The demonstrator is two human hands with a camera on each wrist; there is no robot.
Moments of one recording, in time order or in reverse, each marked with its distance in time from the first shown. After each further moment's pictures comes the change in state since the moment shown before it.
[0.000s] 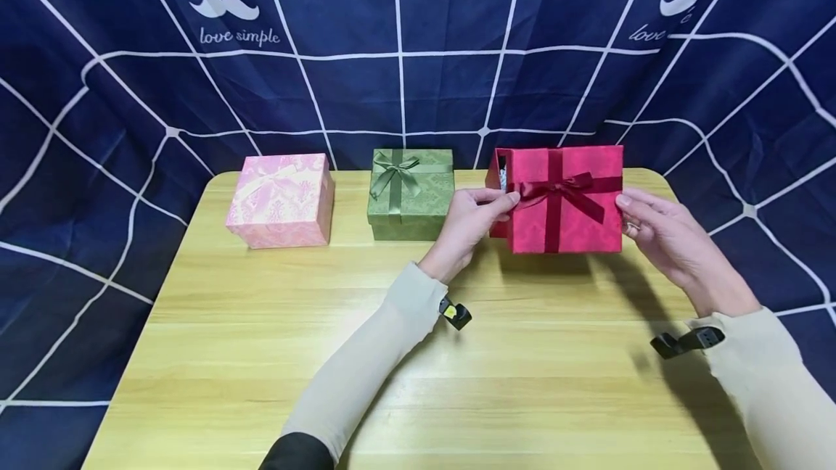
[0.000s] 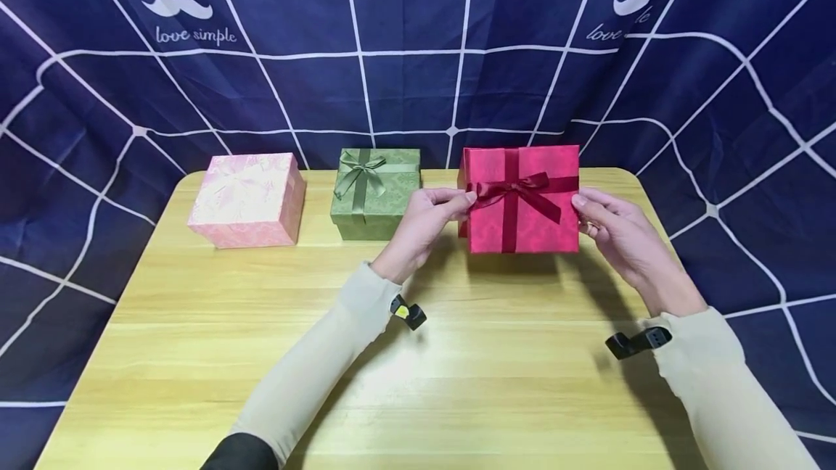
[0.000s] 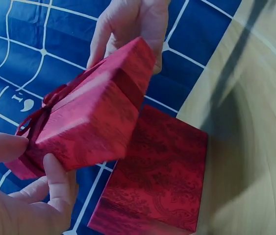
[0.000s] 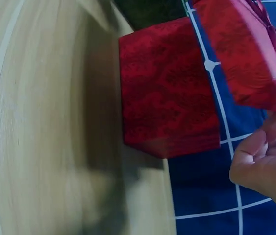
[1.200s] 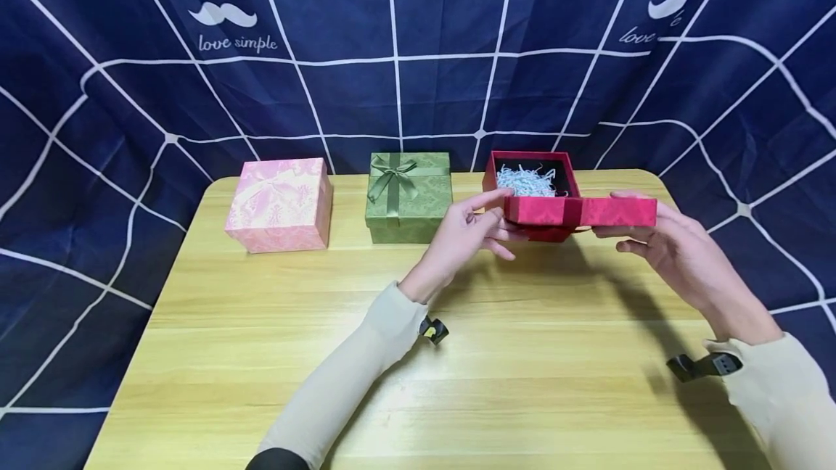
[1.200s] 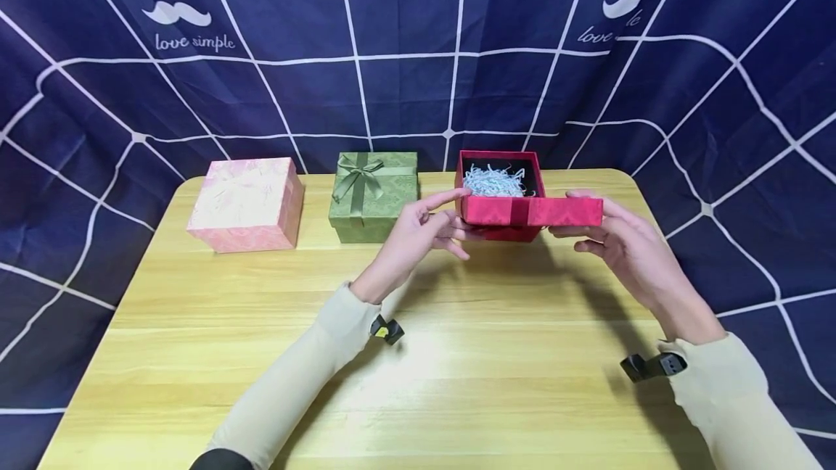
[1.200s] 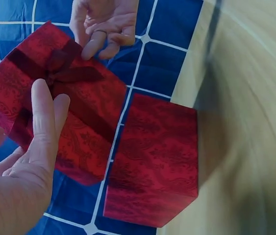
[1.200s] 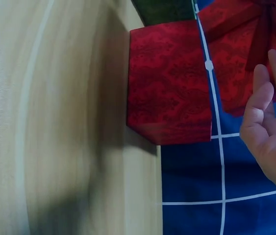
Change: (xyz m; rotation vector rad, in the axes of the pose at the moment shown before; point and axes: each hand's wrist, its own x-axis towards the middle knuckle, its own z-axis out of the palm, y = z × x) left_hand -0.028 0.001 -0.016 -0.030 -0.260 0.063; right_hand -0.031 -0.006 0.004 -0.052 -0.291 -0.110
